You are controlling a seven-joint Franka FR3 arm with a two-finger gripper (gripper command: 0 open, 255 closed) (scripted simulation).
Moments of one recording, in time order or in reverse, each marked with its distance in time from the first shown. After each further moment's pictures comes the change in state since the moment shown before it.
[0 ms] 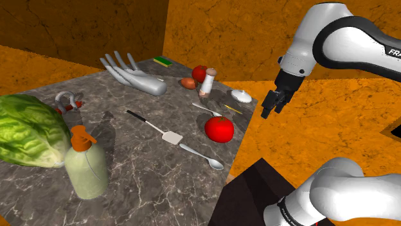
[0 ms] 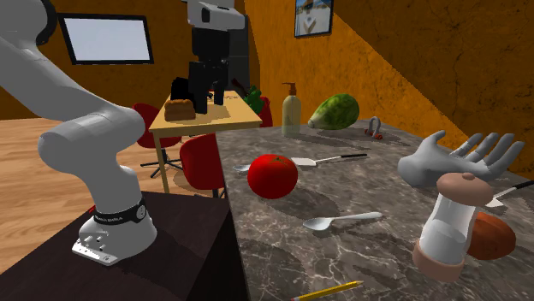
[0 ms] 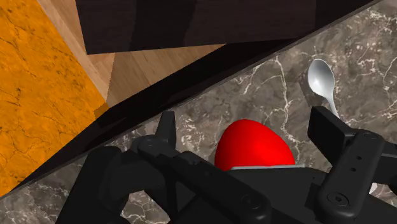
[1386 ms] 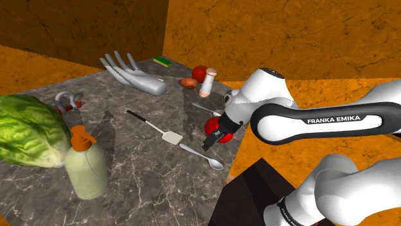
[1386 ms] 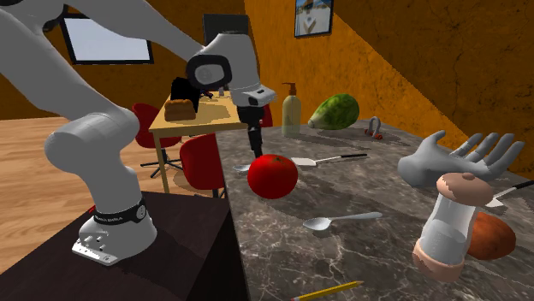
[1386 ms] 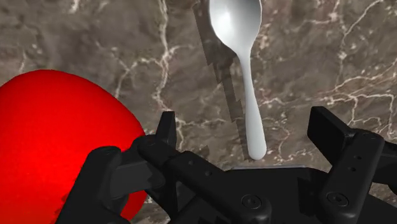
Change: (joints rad) arm 0.201 0.263 0.215 -0.332 0.252 0.896 -0.014
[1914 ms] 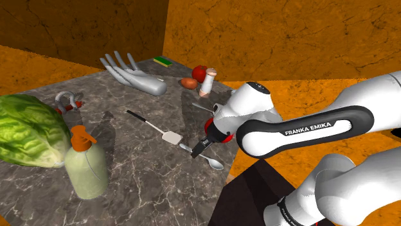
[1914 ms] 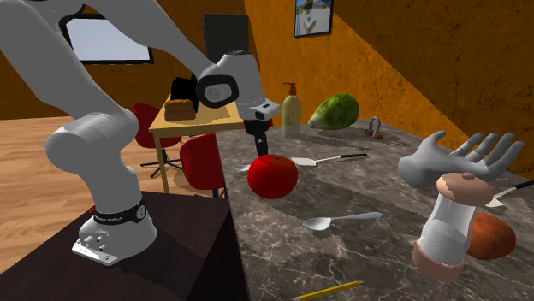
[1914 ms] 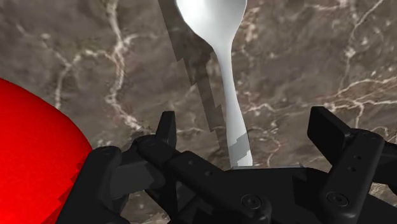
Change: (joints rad) arm 0.023 0.166 0.052 -0.006 0.027 0.218 0.002
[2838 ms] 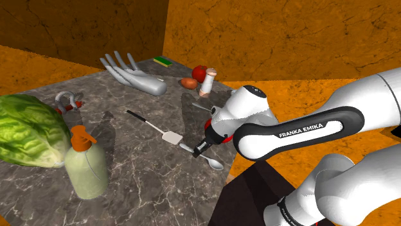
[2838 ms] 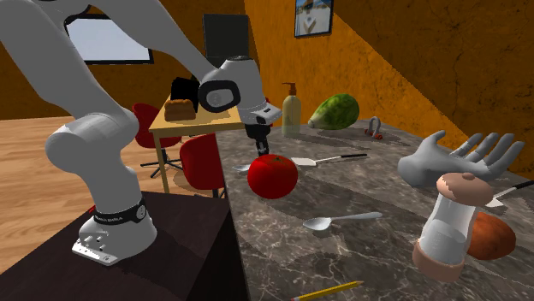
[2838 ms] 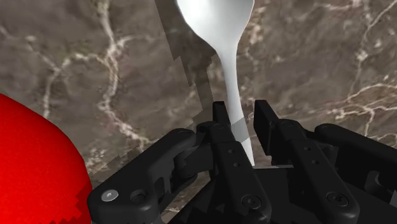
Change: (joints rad) arm -0.002 0.045 0.008 -0.002 0.000 0.048 0.000
